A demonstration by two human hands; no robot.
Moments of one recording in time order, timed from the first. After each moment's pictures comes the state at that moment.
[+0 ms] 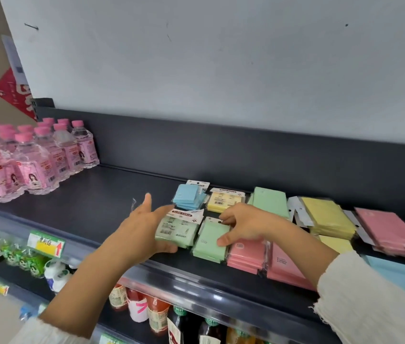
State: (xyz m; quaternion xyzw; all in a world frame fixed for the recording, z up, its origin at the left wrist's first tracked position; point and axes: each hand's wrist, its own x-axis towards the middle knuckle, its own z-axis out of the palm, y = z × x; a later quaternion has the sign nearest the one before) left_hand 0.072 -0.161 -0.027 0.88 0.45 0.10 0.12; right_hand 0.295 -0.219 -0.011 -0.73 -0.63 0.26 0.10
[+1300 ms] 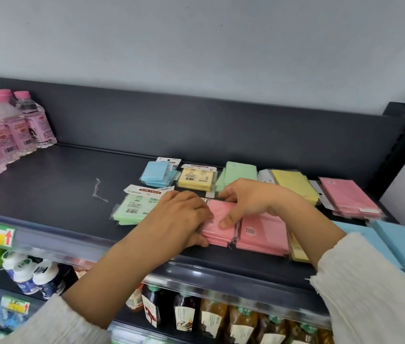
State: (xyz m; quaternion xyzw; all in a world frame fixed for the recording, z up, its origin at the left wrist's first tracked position) left_hand 0.147 -0.205 -0.035 0.98 0.16 0.12 -0.07; right_hand 0.331 -0.255 0.001 -0.76 -0.58 0.28 0.08
